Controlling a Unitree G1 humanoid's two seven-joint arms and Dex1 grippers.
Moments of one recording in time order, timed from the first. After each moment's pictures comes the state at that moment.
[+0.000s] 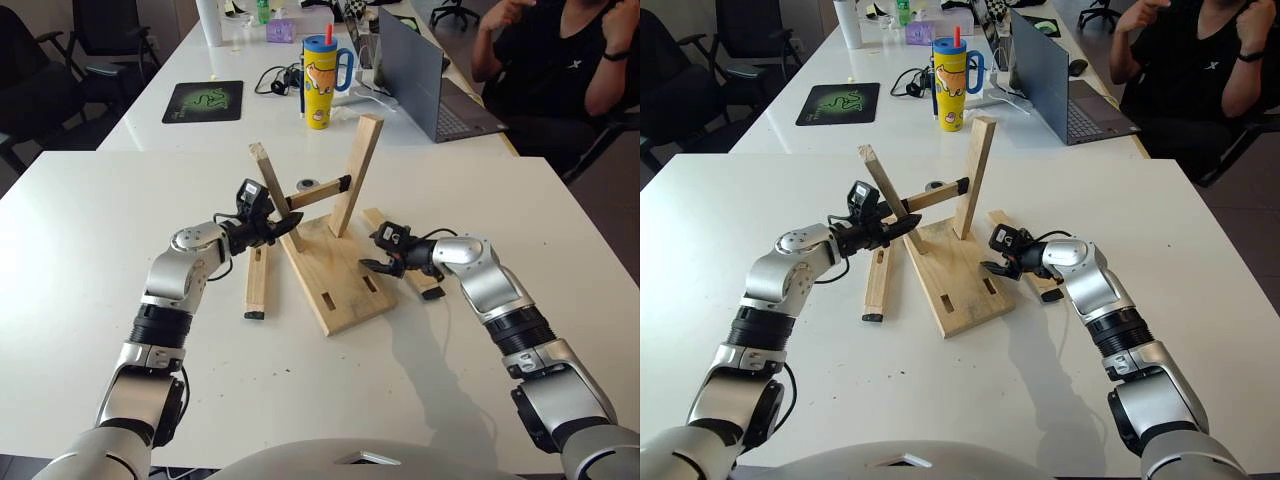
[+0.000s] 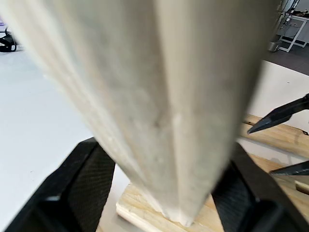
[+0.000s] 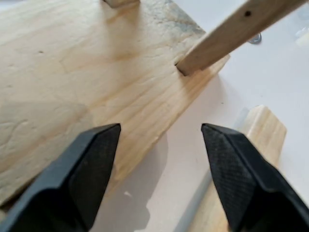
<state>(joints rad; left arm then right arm) -0.55 0.34 -0.10 0.27 -0.31 0.46 -0.60 -0.47 -0.52 0.32 0.21 -0.07 0.33 0.90</state>
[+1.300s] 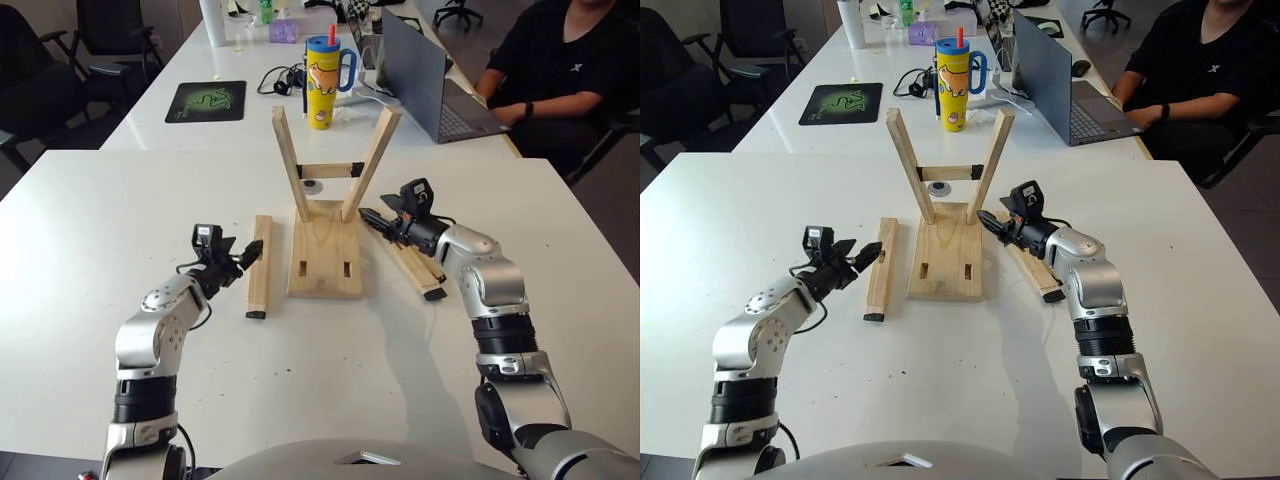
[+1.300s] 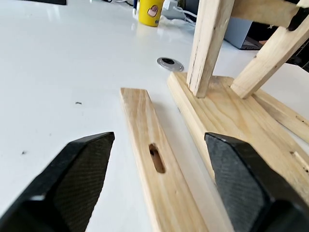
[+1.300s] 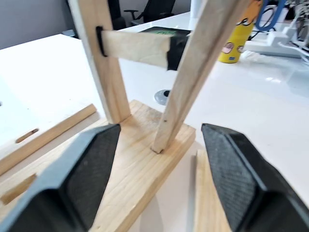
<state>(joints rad) -0.06 0.23 0.13 -0.29 -0.38 0.79 -0.27 -0.47 -0.29 -0.04 0.14 0.20 0.51 0.54</state>
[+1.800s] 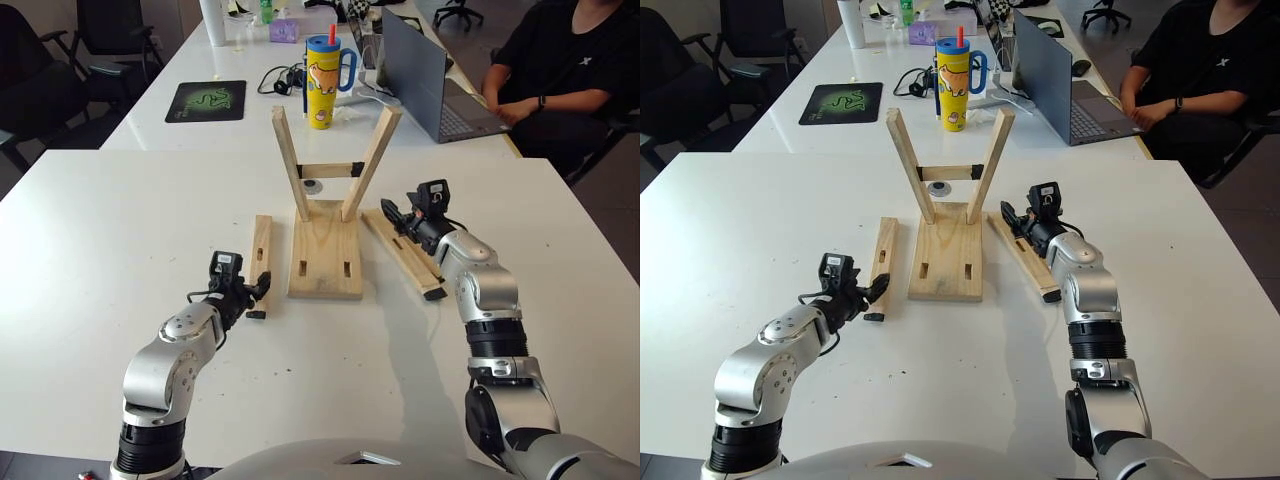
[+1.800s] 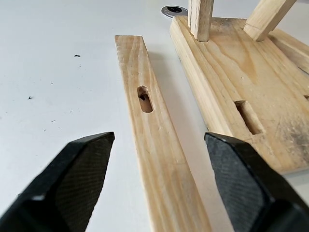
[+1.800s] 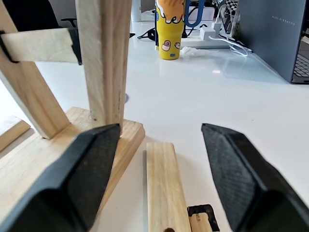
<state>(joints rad) 0.03 0.21 0.00 -0.51 -0.29 0.96 -0.11 -0.44 -0.23 -0.08 0.17 0.18 0.46 0.32</state>
